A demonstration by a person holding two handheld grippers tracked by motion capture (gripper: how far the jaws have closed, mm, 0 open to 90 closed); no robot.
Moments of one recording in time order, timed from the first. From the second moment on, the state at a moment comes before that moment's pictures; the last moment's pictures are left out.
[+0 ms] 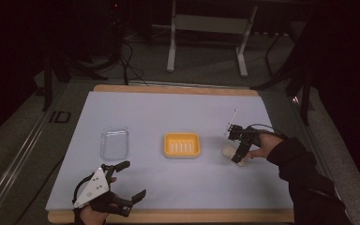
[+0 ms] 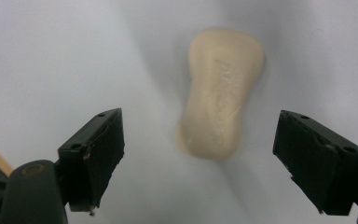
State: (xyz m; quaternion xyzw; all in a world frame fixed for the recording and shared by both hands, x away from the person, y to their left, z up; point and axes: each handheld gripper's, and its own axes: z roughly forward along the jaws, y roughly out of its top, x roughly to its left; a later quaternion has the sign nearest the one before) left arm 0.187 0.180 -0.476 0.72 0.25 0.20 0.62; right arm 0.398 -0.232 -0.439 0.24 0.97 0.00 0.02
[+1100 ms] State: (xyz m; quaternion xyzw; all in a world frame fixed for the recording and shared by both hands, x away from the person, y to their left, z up) left arm 0.187 0.179 -0.476 0.72 0.24 0.20 0.62; right arm 0.406 -0.257 -0.498 0.27 0.96 0.09 0.02
